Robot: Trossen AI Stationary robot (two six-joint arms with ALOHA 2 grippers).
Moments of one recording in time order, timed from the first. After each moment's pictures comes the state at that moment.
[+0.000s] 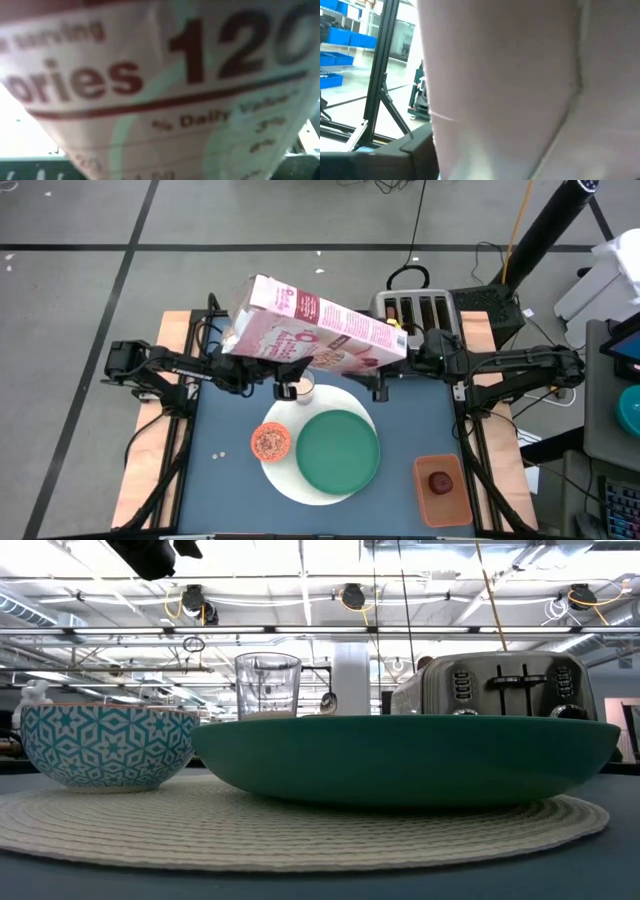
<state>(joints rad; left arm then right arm) 0.02 1.51 0.86 1.41 0.06 0.17 -0.05 1.18 0.89 0.49 -0.10 -0.26</state>
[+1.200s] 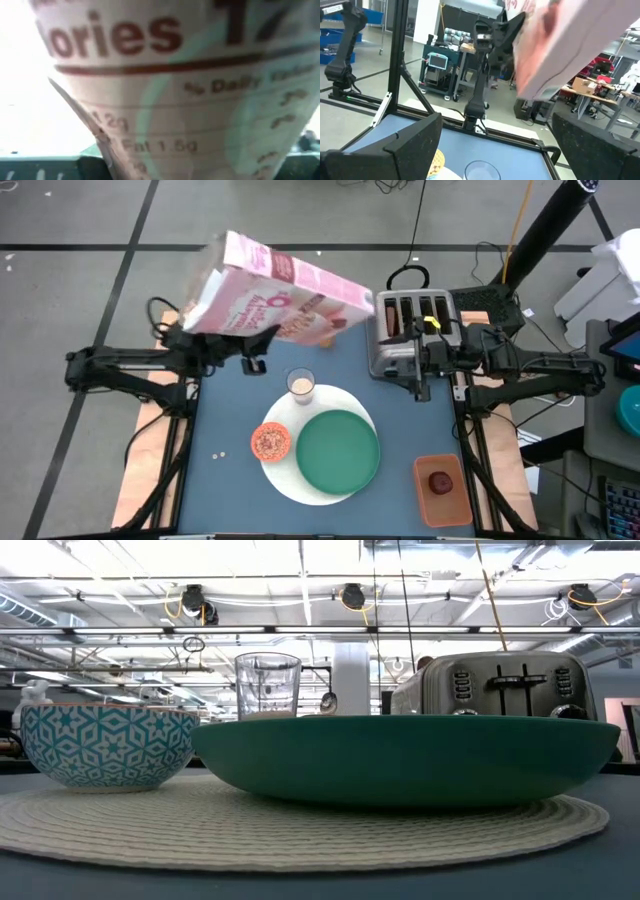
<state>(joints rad) 0.12 1.09 0.86 0.87 -0.01 0.29 -0.05 0.84 0.89 -0.02 -0.10 -0.25</state>
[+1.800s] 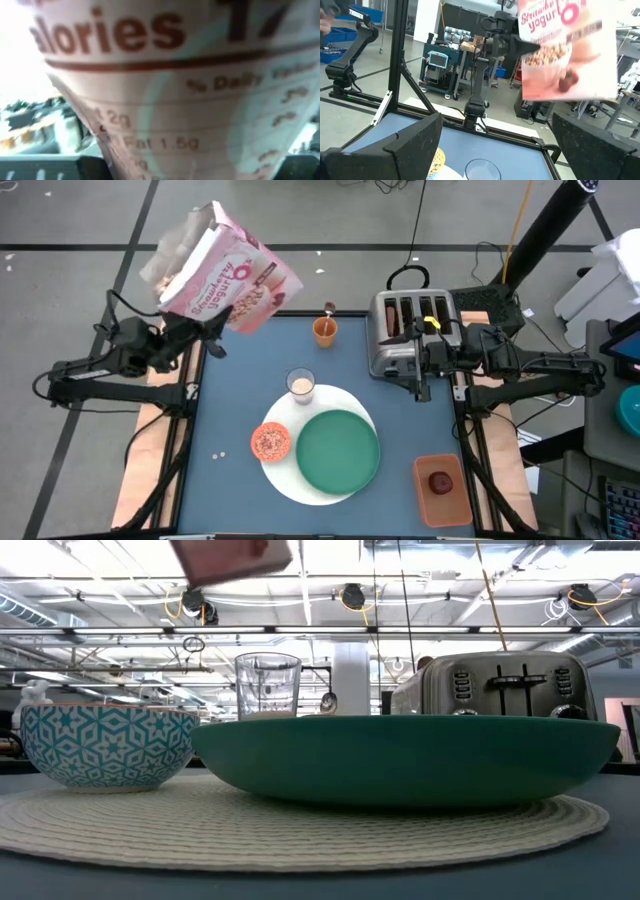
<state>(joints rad) 0.12 0.63 0.85 0.06 -0.54 0.29 -0.05 0.84 0.89 -0.03 -0.10 -0.25</state>
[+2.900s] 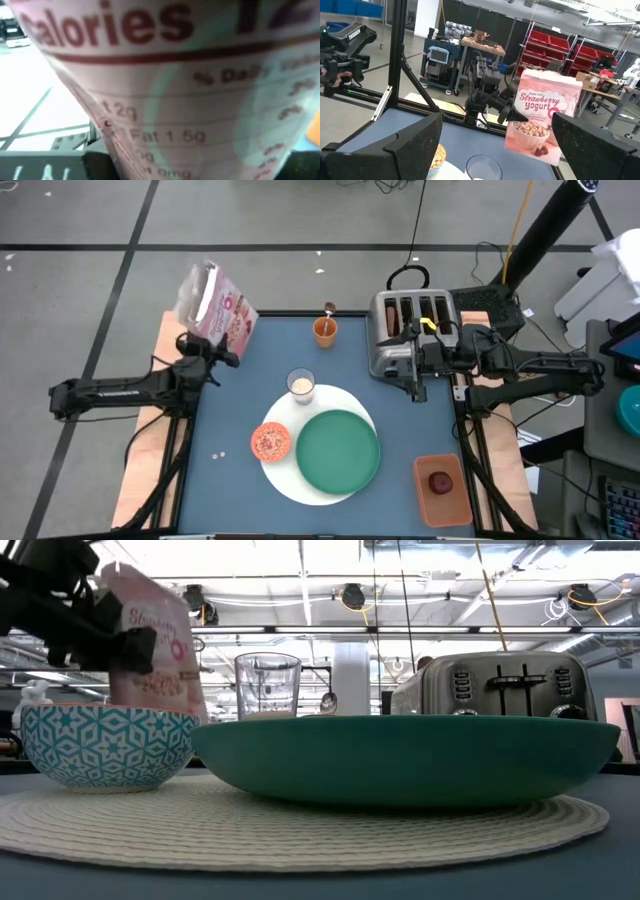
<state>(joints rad) 0.20 0.44 0.16 0.03 -1.07 -0.23 -0.05 0.87 0.89 -0.03 -0.10 -0.25</state>
